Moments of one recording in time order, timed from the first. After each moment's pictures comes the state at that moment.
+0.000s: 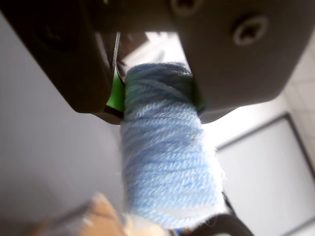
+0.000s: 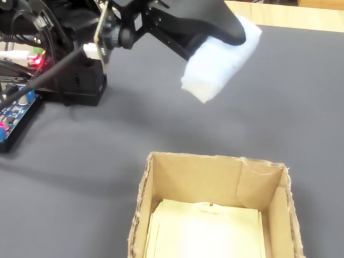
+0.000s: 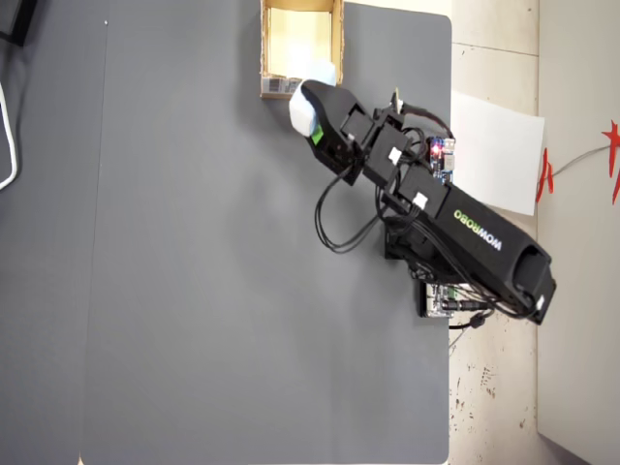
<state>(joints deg) 35.4 128.4 140.5 -1.8 67.9</state>
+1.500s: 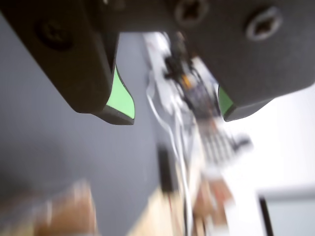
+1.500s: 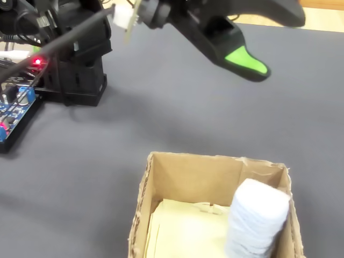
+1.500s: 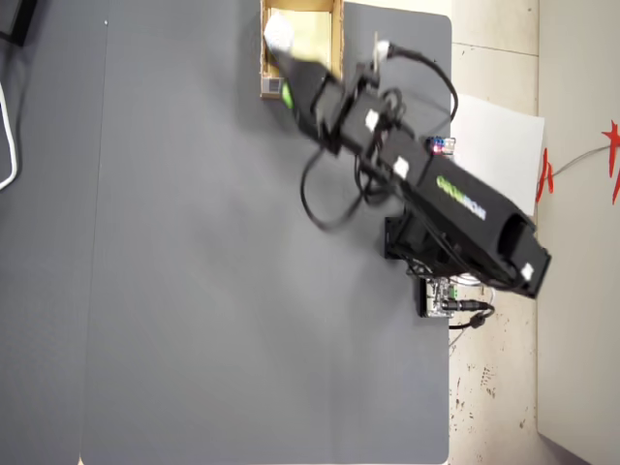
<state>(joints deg) 27.0 118.7 128.0 10.3 93.4</state>
